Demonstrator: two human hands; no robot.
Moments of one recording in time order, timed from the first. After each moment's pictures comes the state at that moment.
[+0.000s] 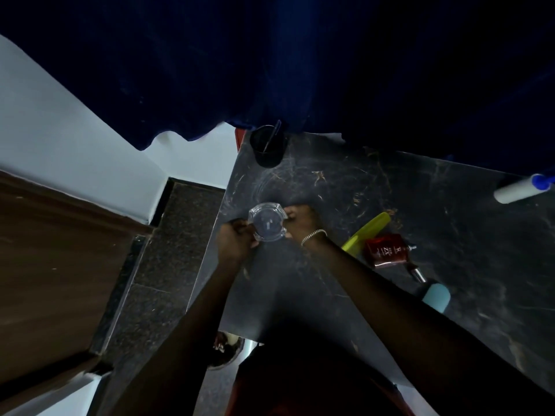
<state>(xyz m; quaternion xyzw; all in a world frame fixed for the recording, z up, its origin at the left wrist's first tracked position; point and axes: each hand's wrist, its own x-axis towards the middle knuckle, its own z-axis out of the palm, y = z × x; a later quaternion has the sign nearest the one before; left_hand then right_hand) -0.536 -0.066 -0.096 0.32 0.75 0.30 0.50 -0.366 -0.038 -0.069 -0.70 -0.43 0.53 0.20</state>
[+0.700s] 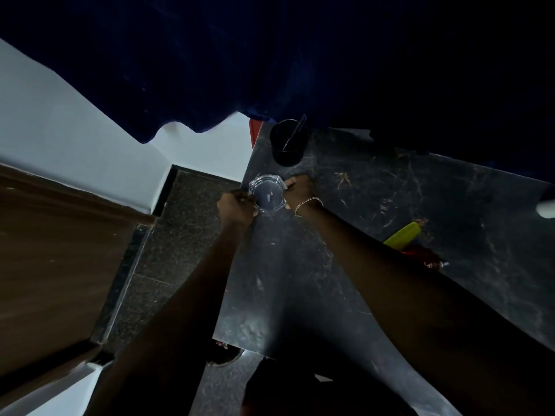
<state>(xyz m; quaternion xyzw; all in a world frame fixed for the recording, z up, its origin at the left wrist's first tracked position) -0.564 0.032 -0.133 0.33 0.78 0.28 0.45 -0.411 0.066 -0.120 -0.74 -0.40 0.51 0.18</state>
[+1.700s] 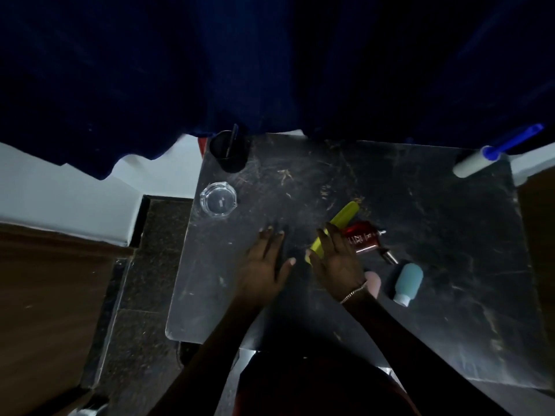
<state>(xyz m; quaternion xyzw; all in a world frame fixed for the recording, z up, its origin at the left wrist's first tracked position) -0.452 -0.145 -0.104 0.80 0.54 0.15 0.21 -0.248 -0.177 -0.077 -0.73 -0.65 0.16 0.13</state>
